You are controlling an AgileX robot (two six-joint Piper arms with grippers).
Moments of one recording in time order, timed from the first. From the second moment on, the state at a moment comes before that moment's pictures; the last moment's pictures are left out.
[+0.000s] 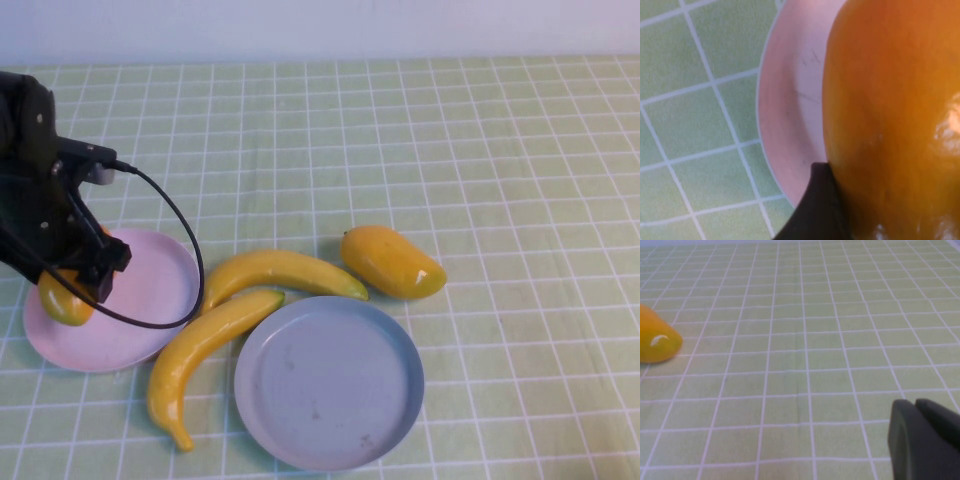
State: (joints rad) right arm 0.00 -0.01 0.02 0.20 0.35 -0.13; left arm -0.15 1.85 -1.39 0.13 1.07 0.12
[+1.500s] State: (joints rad) right arm 0.00 -0.01 0.02 0.20 0.35 -0.13; left arm -0.62 1.87 -1.63 -0.24 0.83 1.34
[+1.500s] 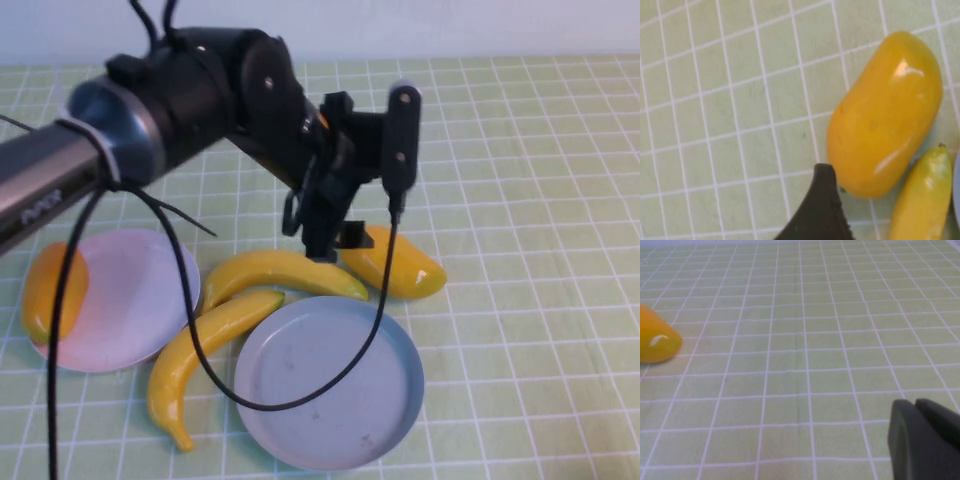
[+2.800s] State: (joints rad) right arm 0.00 -0.01 0.02 0.20 0.35 -0.13; left arm -0.66 2.09 -1.63 -0.34 0.64 1.60
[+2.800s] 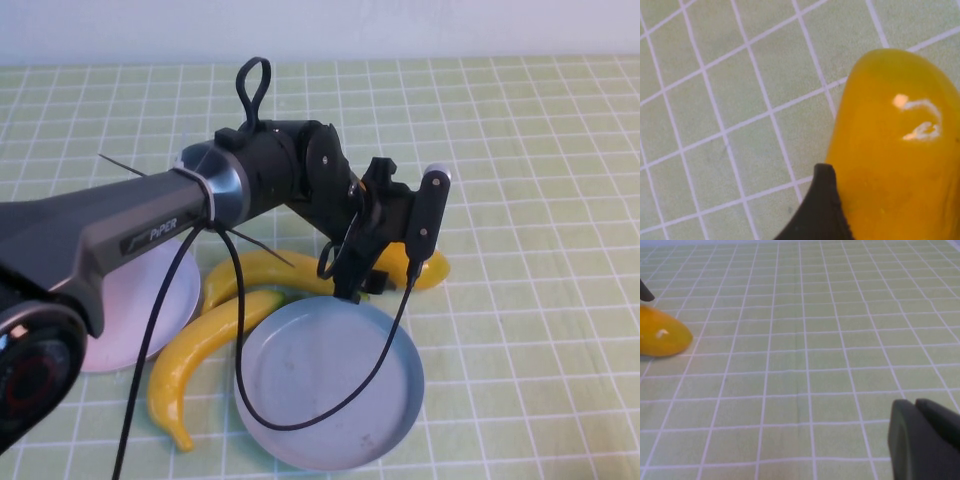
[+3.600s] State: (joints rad) right arm 0.00 -0.01 0.02 0.20 0.35 -0.13; left arm -0.66 2.14 -1.63 -0.42 0.58 1.56
